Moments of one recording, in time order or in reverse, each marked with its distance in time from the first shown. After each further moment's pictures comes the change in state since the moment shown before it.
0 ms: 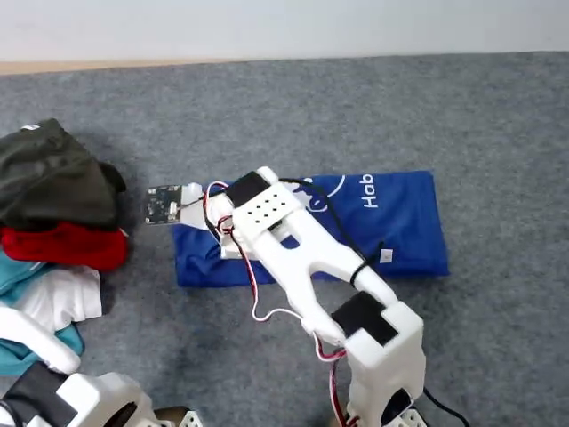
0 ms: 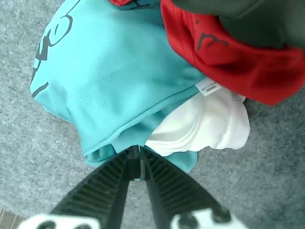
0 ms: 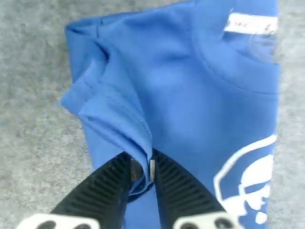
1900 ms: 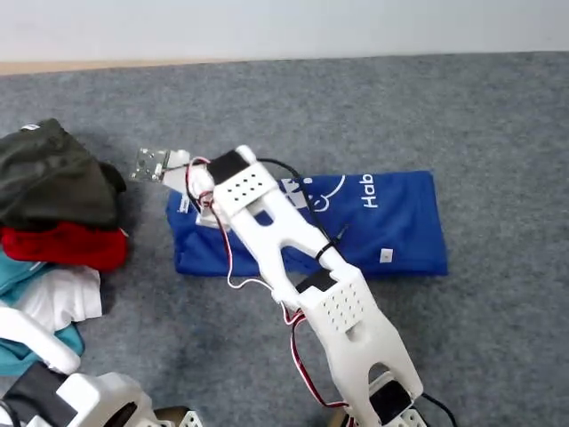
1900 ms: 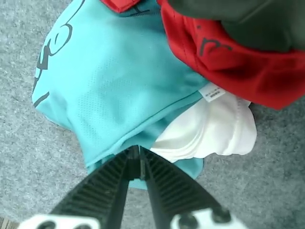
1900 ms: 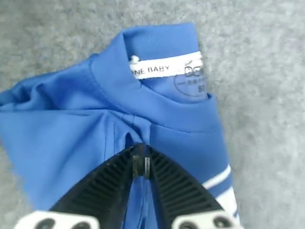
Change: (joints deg) left arm 0.0 0.0 2.5 -3.7 -1.8; right arm 0.8 28.6 -42.4 8.3 -10.5
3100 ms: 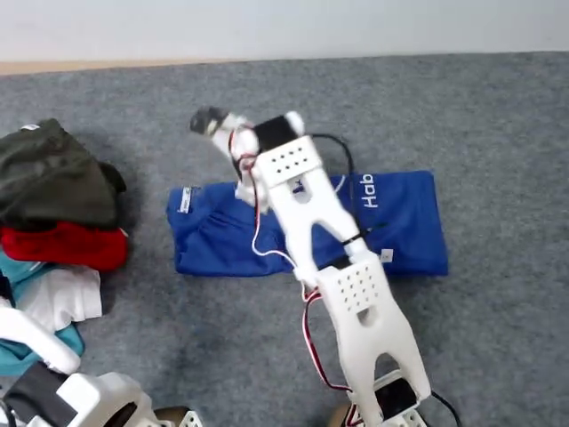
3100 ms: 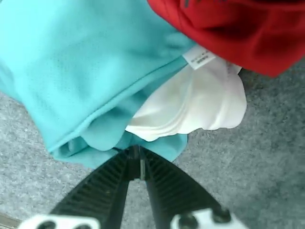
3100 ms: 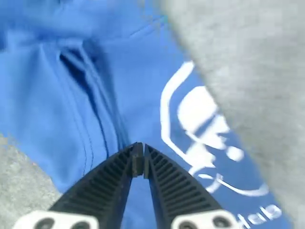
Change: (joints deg) left arm 0.1 0.0 6.7 2.5 0.3; right arm 10.5 3.7 -19.1 21.2 -11.4
